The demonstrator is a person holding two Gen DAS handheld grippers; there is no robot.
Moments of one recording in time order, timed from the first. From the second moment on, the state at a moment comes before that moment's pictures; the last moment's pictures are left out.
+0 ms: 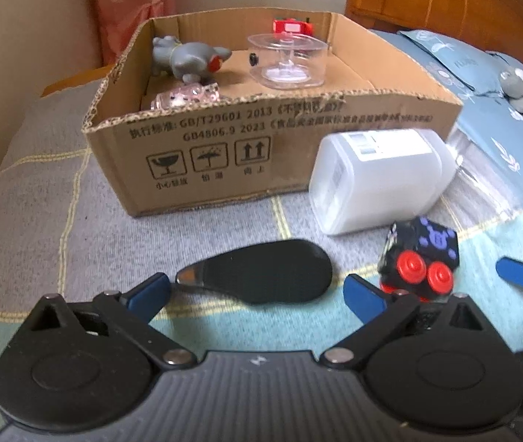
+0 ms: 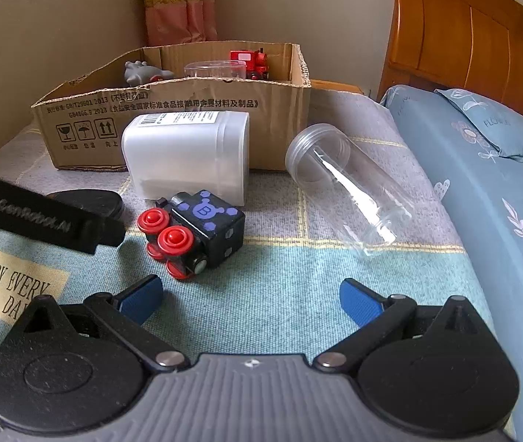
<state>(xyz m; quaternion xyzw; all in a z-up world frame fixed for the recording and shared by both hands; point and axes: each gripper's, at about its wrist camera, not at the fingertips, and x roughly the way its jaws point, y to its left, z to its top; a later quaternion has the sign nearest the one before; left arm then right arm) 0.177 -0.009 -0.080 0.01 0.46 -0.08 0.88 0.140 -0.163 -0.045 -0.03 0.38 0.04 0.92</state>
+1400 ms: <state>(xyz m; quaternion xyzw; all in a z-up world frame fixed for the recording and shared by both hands) 0.159 0.068 -0.081 -0.01 0.45 -0.03 0.89 0.180 -0.103 -0.040 -0.05 0.37 0.12 0.92</state>
